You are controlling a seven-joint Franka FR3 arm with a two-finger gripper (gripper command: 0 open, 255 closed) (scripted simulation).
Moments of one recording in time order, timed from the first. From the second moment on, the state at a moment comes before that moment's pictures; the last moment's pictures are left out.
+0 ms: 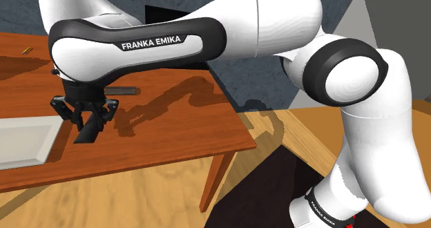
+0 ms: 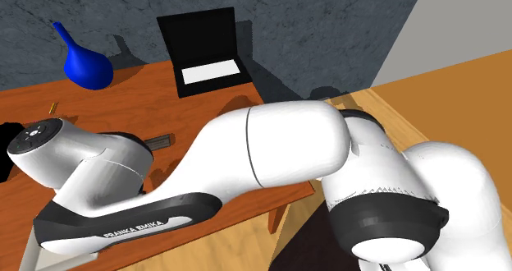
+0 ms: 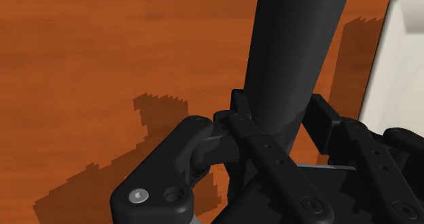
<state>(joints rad) 0.52 0.69 0.24 -1.23 -0.12 1.97 1.22</state>
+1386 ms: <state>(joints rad) 0.52 0.73 0.24 -1.30 -0.13 2.08 1.22</state>
